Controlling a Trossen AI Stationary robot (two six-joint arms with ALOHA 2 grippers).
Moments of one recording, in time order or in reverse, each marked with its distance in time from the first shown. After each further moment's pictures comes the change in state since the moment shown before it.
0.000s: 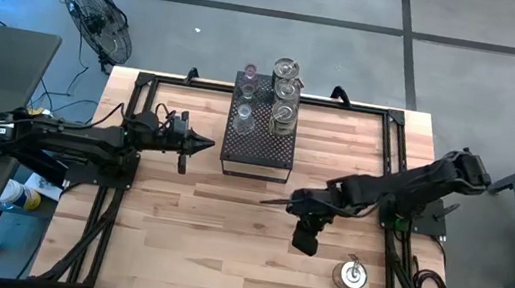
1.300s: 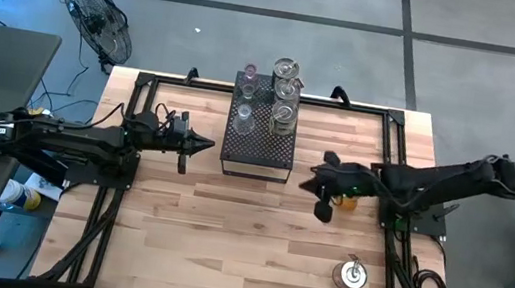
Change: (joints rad) left arm 0.000 0.000 0.001 0.001 0.006 -0.002; right arm -0.151 -0.416 -0.399 0.410 0.389 -0.454
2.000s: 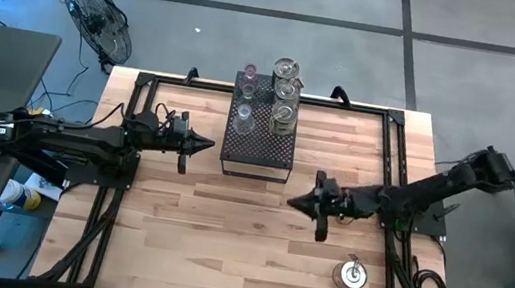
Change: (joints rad) left arm 0.000 0.000 0.000 0.001 0.000 -0.009; right arm 0.213 0.108 -0.250 0.872 0.148 0.202
